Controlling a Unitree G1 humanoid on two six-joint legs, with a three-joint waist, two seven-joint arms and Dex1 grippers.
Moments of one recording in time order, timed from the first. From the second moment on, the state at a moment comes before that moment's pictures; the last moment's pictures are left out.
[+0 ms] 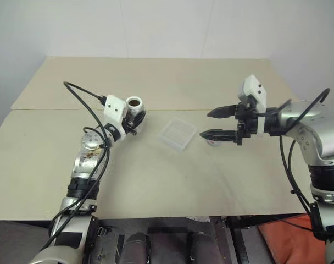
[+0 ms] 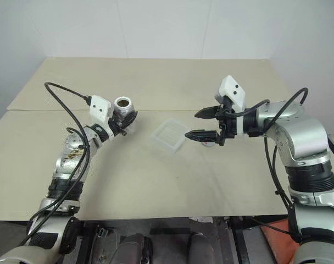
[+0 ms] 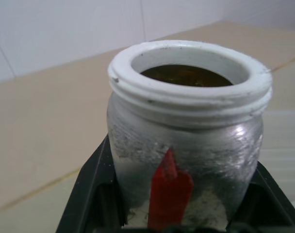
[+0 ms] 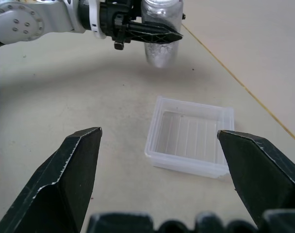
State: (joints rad) left arm -0.71 0.42 -0.03 0.40 -0.03 0.03 -0.52; right arm -0.79 -0.80 0.07 -0.11 0.49 0.81 1.10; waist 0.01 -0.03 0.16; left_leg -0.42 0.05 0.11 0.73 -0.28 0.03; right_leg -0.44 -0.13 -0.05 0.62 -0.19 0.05
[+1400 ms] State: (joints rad) left arm -1.42 0.49 -0.86 1.12 1.09 -0.69 0.33; right arm -0.78 -0.83 0.00 -0.15 0.56 0.92 1.03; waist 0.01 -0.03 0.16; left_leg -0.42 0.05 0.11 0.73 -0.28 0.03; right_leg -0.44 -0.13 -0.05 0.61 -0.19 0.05
